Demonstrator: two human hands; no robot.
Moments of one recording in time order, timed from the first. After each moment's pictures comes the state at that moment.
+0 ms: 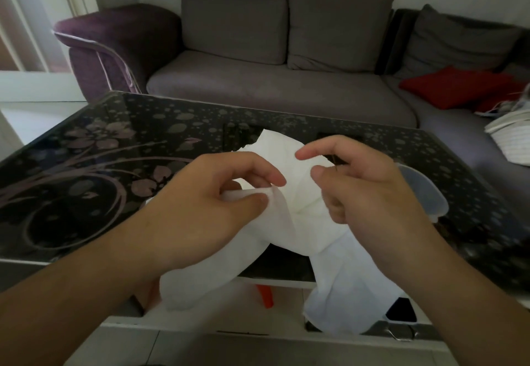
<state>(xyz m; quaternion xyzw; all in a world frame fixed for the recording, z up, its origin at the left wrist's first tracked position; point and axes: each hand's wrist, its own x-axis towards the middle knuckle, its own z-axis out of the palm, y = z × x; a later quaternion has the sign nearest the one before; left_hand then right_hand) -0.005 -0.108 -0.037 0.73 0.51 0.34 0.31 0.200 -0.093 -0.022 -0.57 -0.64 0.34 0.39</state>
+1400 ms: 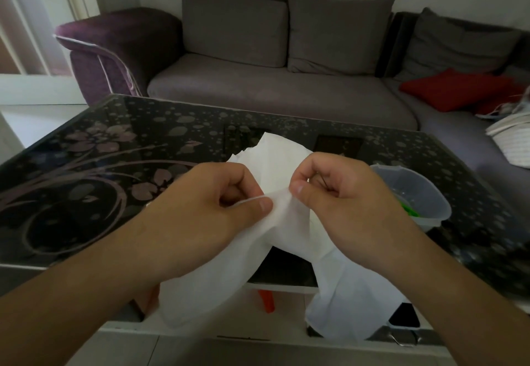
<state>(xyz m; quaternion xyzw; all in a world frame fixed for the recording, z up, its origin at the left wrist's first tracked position) -0.005 -0.107 -0.038 0.69 0.54 0.33 0.35 0.199 -0.081 -0.034 -0.54 -0.75 0.23 0.31</state>
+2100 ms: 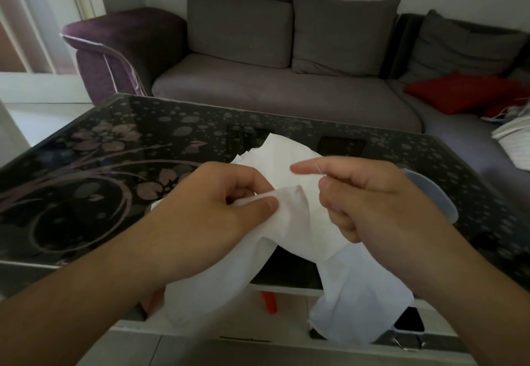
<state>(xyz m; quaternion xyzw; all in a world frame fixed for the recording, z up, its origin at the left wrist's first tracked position) -0.008 -0.105 -0.040 0.71 0.51 0.33 0.36 0.206 -0.090 -0.020 -0.54 -0.69 0.36 0.31</state>
